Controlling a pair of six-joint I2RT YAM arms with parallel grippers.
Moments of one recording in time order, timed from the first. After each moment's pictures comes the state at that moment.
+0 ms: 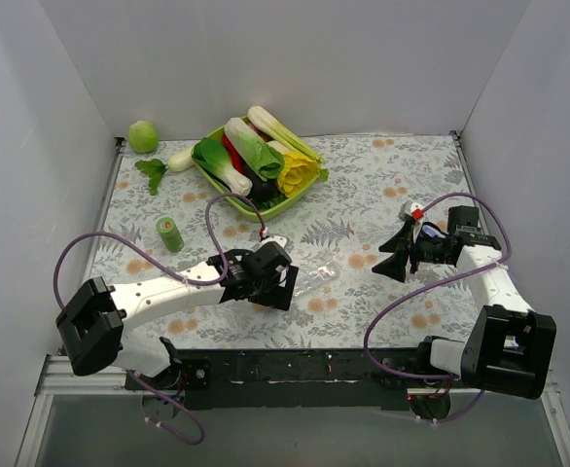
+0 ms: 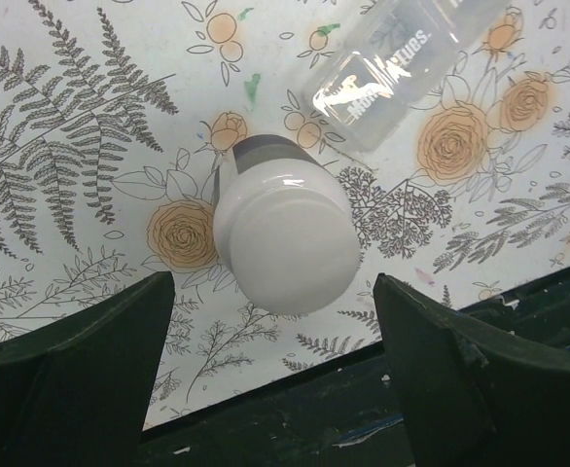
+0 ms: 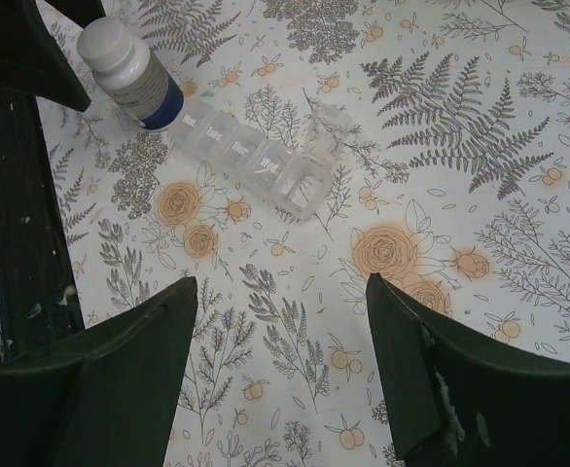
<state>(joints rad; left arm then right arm) -1.00 1.38 0.89 -0.61 -0.19 -0.67 -0.14 1.22 0.74 -0.69 -1.19 -0.89</state>
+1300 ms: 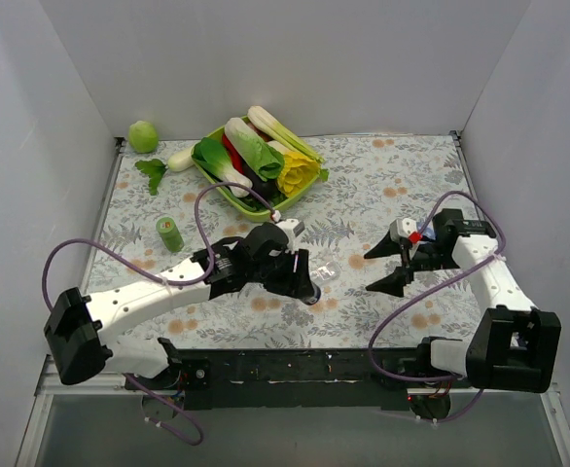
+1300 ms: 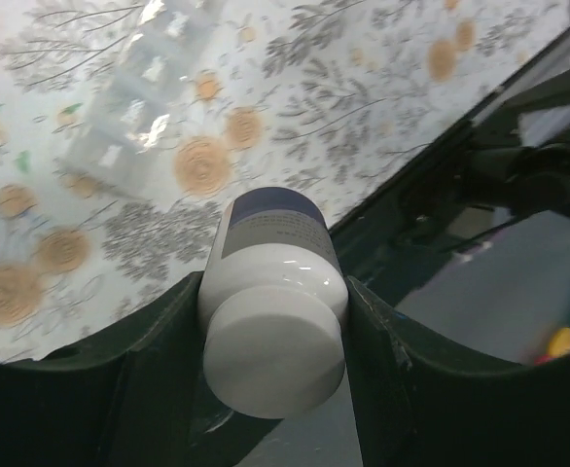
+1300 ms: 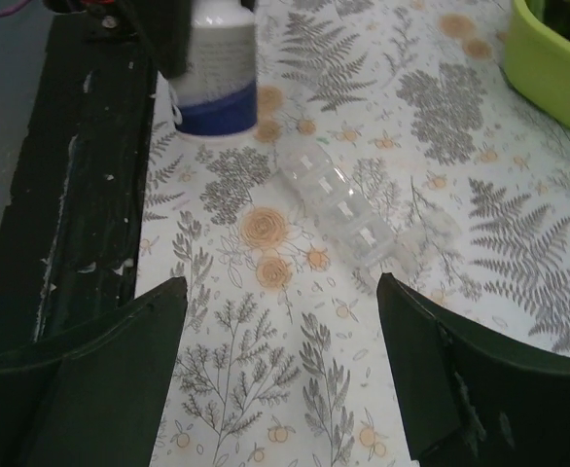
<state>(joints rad) -0.99 1.27 0.99 -0.51 0.08 -0.66 -0.07 1.25 0.85 -1.22 -1.31 -1.56</state>
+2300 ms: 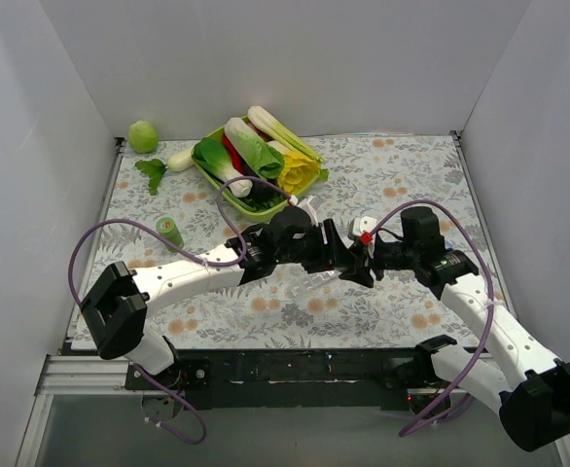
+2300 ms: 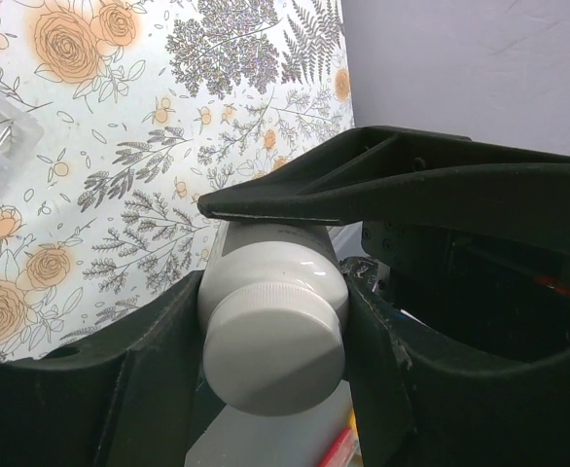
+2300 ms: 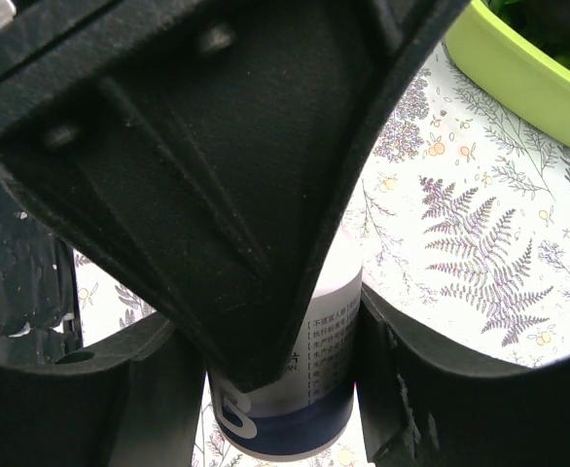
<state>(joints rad) -0.99 1.52 1.10 -0.06 0.19 -1.07 0.40 0.94 0.72 -0.44 -0.84 -0.60</state>
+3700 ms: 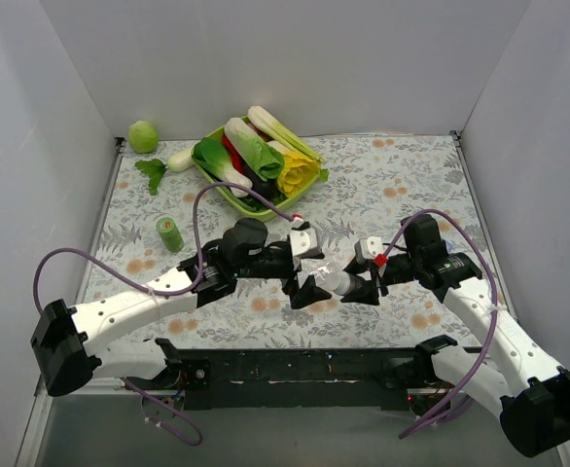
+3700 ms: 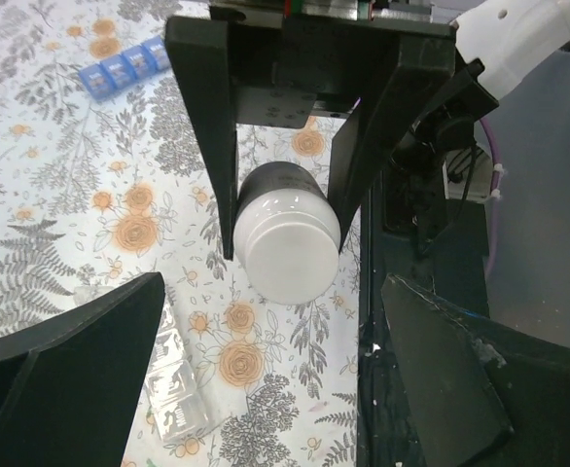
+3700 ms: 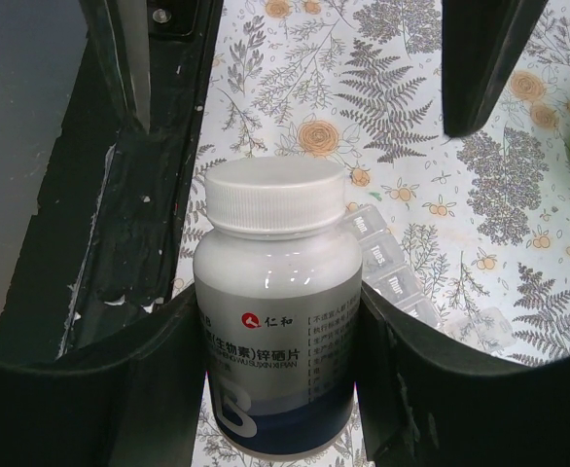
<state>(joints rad) -0.98 1.16 0.90 0.01 0.49 0.07 0.39 0.91 0.72 -0.64 -1.13 -0.84</state>
